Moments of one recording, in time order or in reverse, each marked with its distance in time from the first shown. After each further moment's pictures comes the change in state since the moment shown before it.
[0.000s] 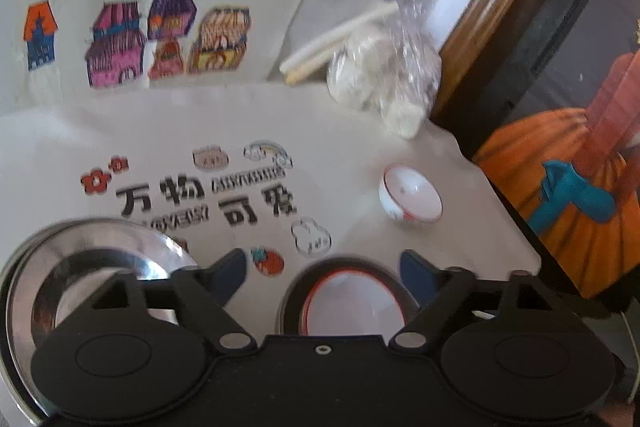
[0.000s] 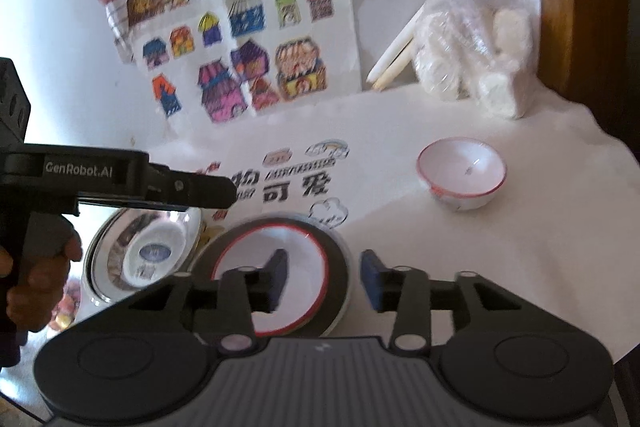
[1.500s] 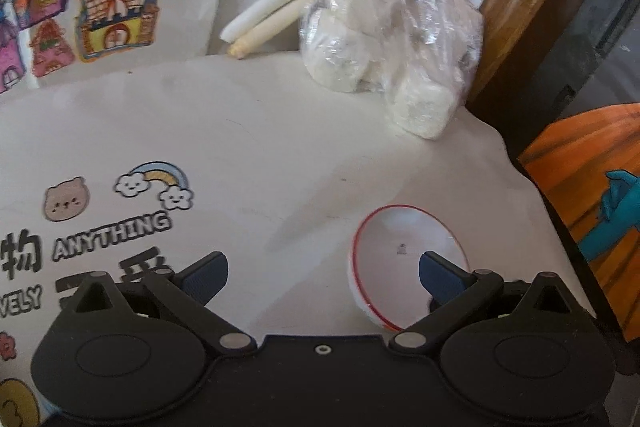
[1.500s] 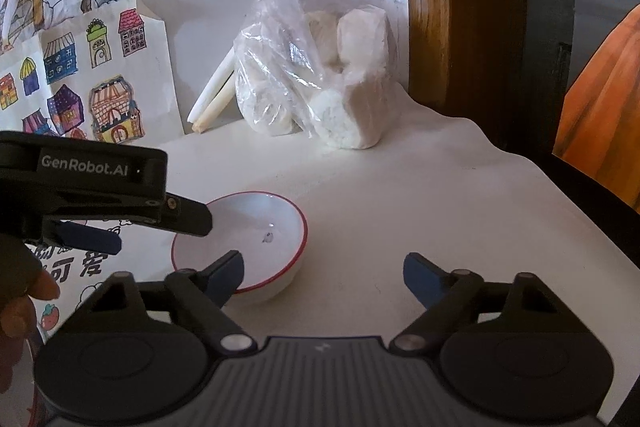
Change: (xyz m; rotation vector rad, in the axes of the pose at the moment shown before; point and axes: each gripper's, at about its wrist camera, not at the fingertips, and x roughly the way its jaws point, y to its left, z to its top) left arm 0.182 -0.072 0.051 -0.020 0.104 0.092; right arm 0.085 -0.126 0.019 0.091 -0.117 -0.300
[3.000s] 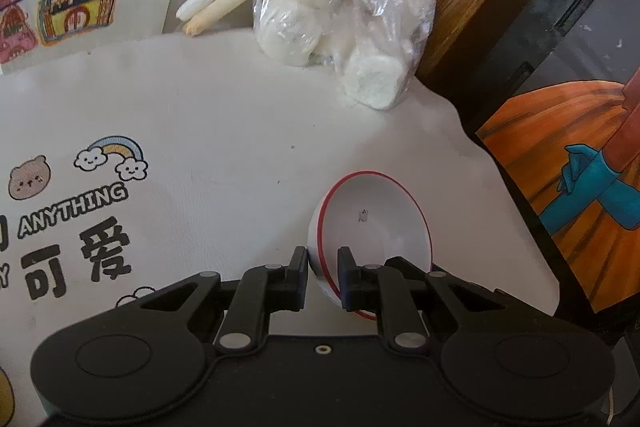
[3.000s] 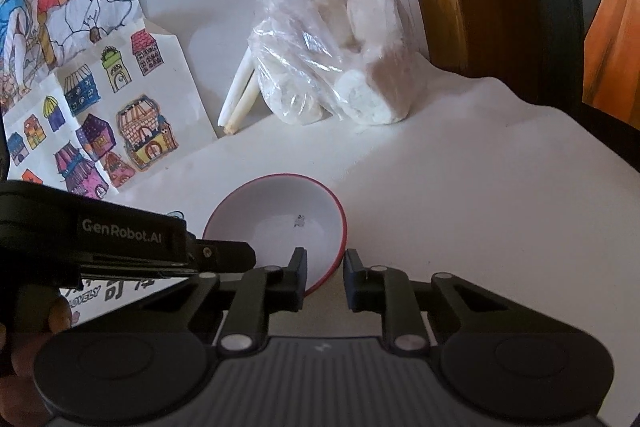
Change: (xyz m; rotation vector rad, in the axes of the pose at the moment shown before) left arm -0.009 -0.010 -0.011 0.028 0.050 -0.109; right arm -0.008 -0.003 0.000 0.152 0.050 0.141
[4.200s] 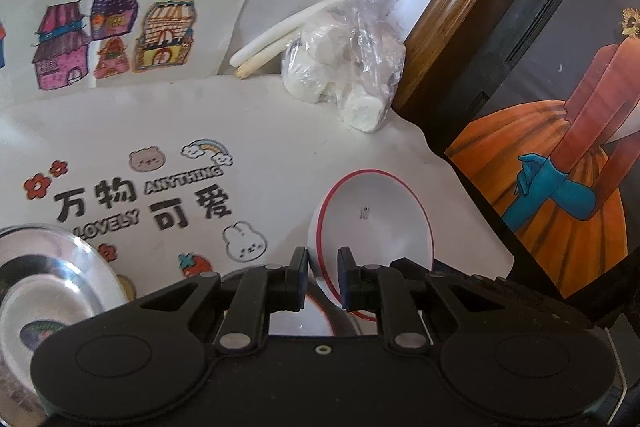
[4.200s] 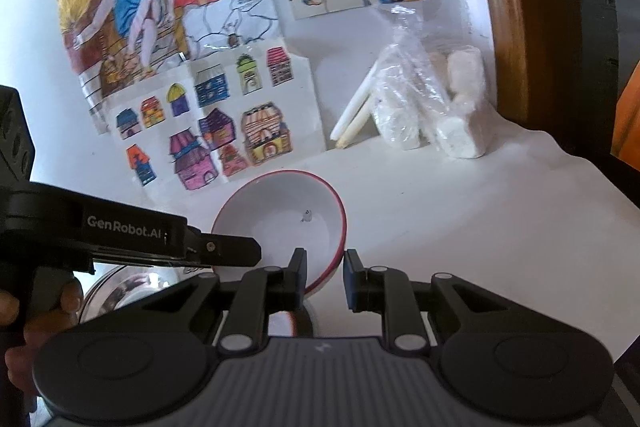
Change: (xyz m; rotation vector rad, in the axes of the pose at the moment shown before) left arm -0.148 0.041 -0.059 0.014 -0.110 -0.054; right arm -0.105 0.097 -0.029 -0.138 -0.061 0.111
